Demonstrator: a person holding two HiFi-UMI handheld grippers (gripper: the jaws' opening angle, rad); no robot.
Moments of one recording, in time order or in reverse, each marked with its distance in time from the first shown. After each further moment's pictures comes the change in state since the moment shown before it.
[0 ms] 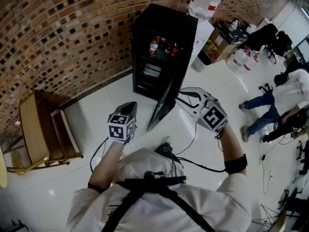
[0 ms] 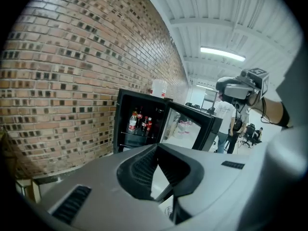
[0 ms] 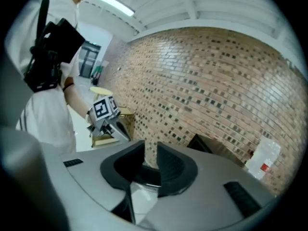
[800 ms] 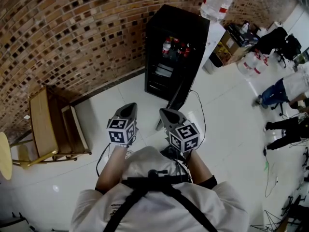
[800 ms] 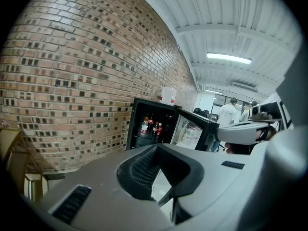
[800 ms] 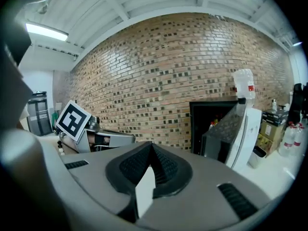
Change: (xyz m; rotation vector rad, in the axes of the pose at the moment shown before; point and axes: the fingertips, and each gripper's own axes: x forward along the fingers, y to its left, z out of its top) left arm -0.070 0.033 0.002 -0.032 -0.071 0.112; right arm 0.086 0.100 -0.023 0.677 -0.051 -0.250
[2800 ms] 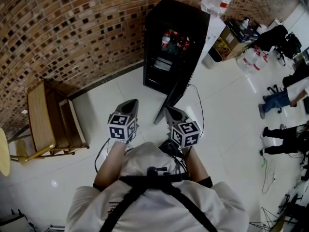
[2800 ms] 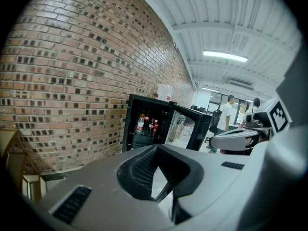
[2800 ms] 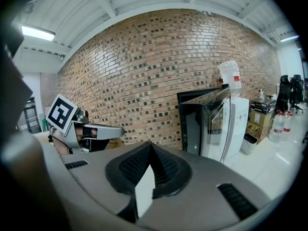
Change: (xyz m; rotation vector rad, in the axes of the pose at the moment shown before) left arm 0.001 -0.015 -0.021 0.026 0.022 -0.037; right arm -0.012 -0.026 -0.048 0.094 0.041 -0.095
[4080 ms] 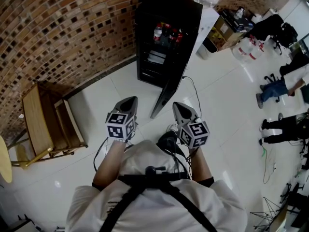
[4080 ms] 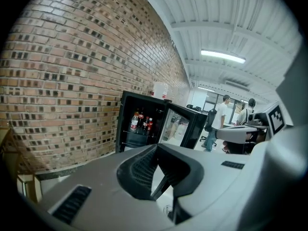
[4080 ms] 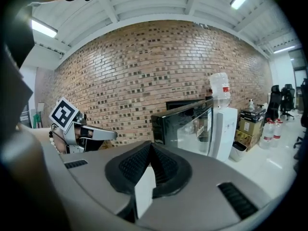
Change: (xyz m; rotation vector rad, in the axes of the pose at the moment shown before) left arm 0.019 -0.025 -0.002 -0.008 0.024 -0.057; right arm -0.046 -0.049 0.010 -0.035 -0.079 -0.095
